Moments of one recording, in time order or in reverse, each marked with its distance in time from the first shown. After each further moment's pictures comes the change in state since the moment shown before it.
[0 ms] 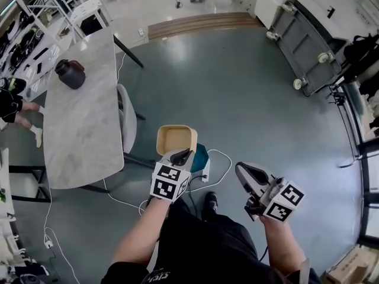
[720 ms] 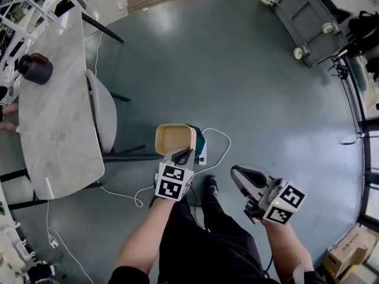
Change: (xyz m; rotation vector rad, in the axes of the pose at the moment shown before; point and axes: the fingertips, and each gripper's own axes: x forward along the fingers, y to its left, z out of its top) left arm 0.114 0.012 -0.114 -0.049 0.167 -0.059; right arm 0.024 -0.074 -0.098 0.143 0.134 -0.060
